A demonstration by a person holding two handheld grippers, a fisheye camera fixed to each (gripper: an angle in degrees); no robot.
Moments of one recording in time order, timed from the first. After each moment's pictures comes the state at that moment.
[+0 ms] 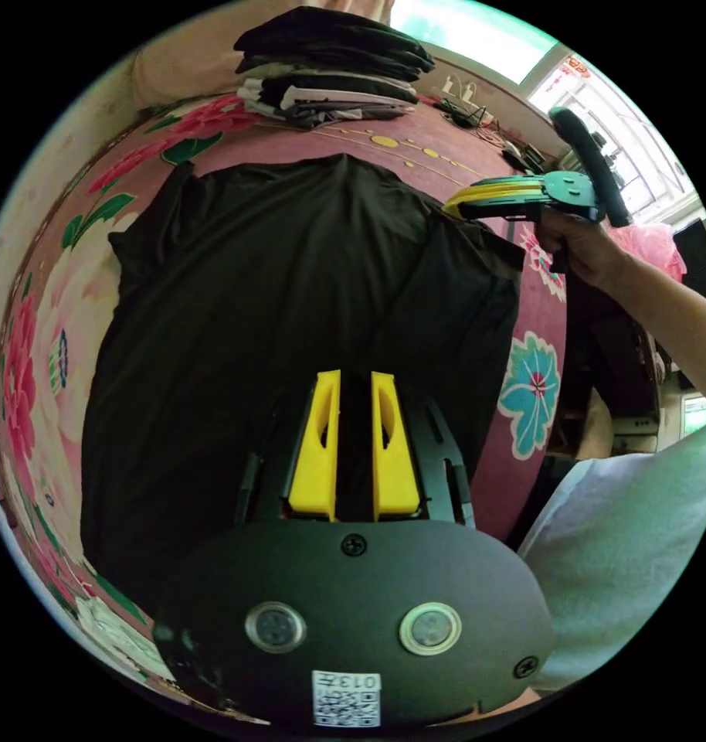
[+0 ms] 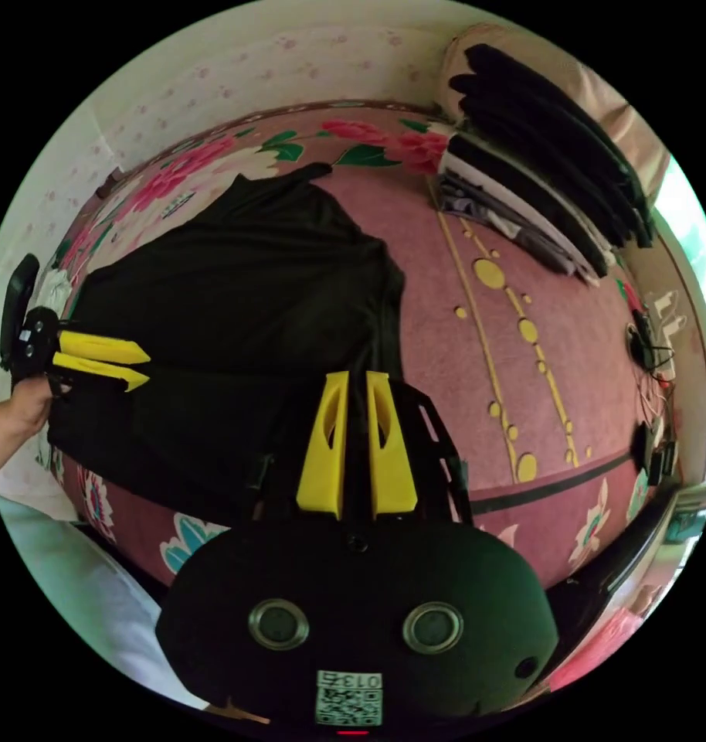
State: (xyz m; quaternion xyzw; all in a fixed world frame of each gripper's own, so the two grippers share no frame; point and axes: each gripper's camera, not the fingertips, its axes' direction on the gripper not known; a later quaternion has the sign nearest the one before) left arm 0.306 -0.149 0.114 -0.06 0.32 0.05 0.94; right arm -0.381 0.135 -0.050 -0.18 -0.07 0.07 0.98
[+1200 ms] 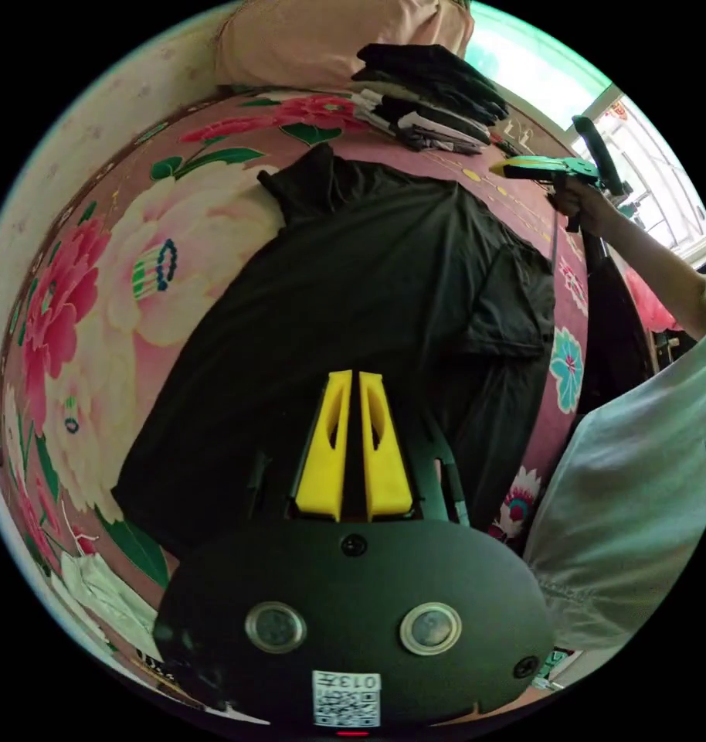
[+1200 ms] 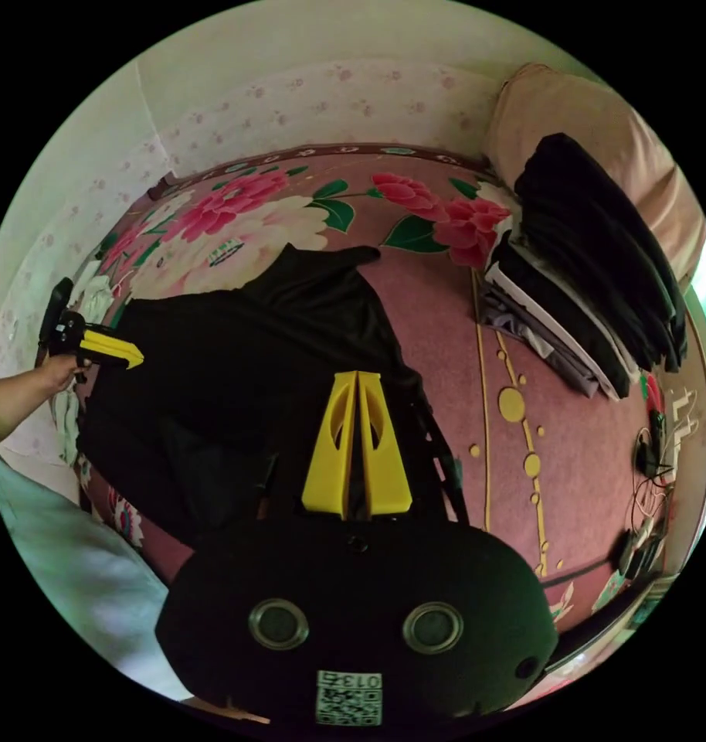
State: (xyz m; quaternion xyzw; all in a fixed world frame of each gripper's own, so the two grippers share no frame) left arm 0.167 -0.029 0.145 -0.06 0.30 -0.02 0.95; right arm -0.389 0.028 -0.052 -0.11 -0.13 0.01 0.98
